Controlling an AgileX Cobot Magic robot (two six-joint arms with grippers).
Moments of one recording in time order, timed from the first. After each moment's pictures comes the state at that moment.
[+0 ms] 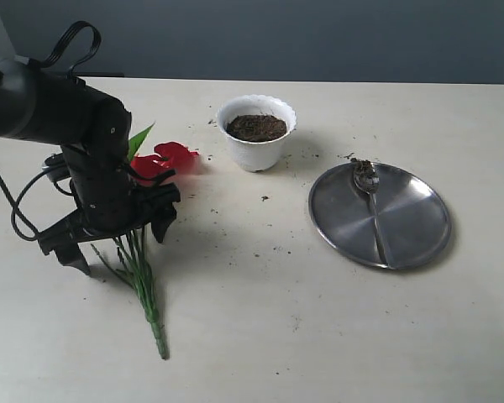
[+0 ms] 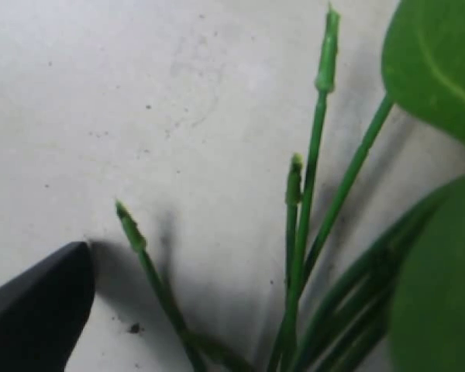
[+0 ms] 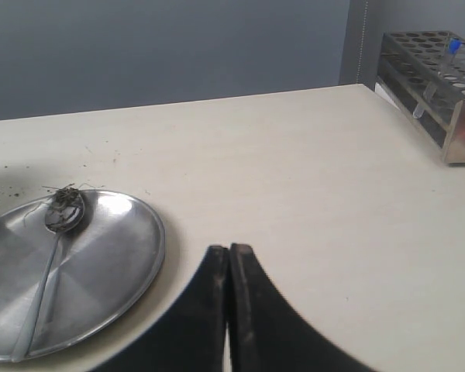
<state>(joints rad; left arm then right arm) -0.32 1.96 -1.09 0.05 0.81 -1.07 -0.08 0.01 0.00 0.17 0.34 -0.12</state>
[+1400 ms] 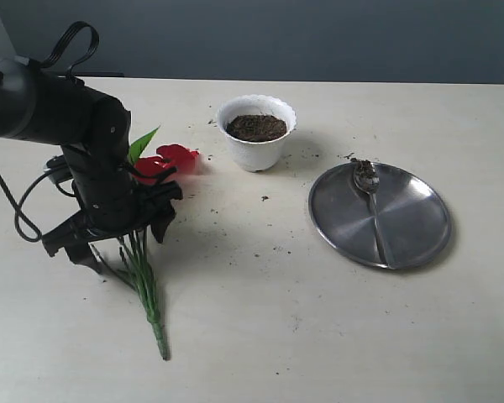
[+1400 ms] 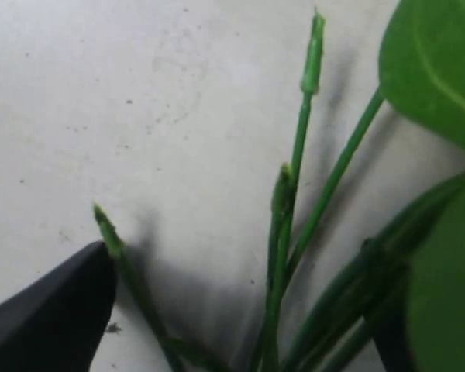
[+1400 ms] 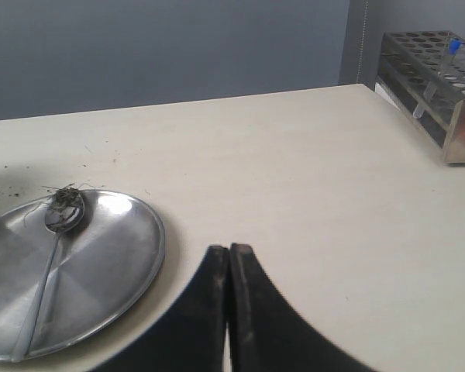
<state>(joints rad) -0.31 1.96 -1.09 0.02 0.79 -1.07 -0.08 0.01 0.00 0.17 0.34 -0.12</state>
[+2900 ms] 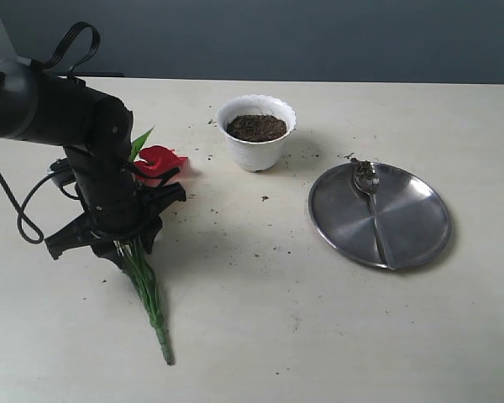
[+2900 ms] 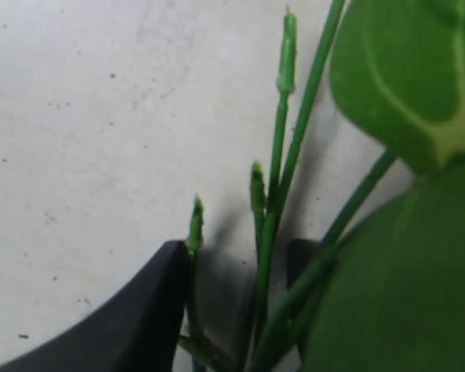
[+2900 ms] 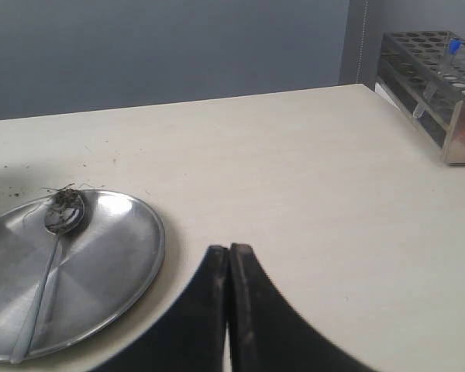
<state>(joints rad) -0.32 1.96 -1.09 0.00 0.79 -1.06 -0.08 0.01 0.00 0.17 0.34 -0.12</state>
